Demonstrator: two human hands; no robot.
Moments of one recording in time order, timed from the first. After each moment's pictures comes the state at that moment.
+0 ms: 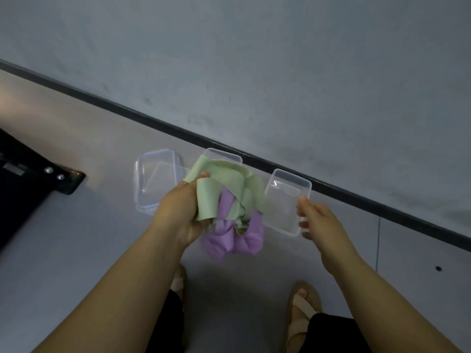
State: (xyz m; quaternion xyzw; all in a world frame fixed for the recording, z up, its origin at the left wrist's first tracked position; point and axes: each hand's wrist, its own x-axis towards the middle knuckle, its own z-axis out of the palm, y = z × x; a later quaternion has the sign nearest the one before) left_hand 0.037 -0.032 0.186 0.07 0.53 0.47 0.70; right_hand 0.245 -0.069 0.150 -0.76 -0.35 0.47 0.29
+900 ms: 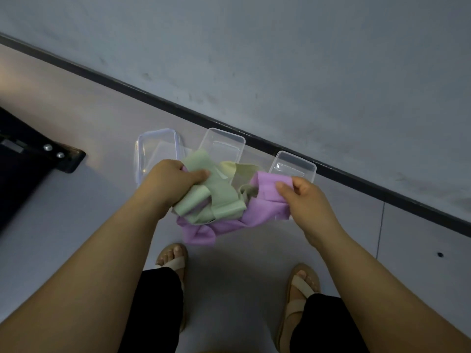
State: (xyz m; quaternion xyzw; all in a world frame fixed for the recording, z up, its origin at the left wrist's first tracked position) left_hand 0.009 -0.024 0.181 0.47 0.77 0.13 0.42; right_hand 0.223 -0.057 0.143 -0.70 -0.44 0.47 0.31
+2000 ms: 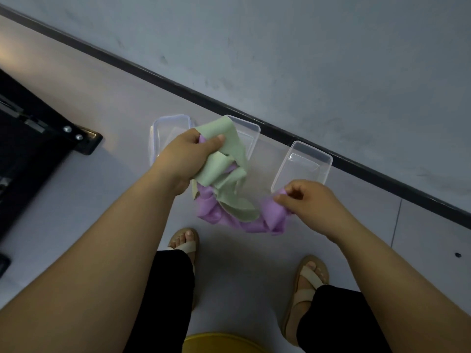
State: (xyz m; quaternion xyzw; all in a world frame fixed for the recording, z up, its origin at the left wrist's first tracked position) left_hand 0.001 -0.014 0.167 0.36 0.66 0.34 0.57; right_hand 0.219 -0.065 0.145 -0.65 -0.62 0.42 0.10
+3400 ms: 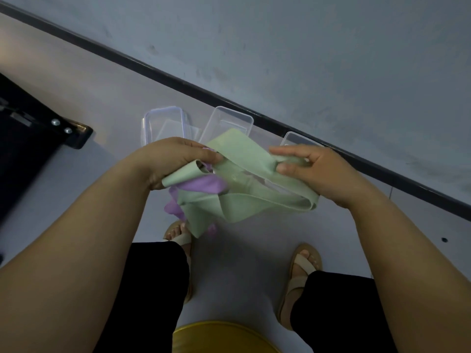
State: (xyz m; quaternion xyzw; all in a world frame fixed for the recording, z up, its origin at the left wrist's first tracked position) left_hand -0.016 -0.023 0.182 0.42 0.62 0.13 0.65; right_hand 0.239 -0.046 0.174 -0.57 -0.61 0.52 0.20
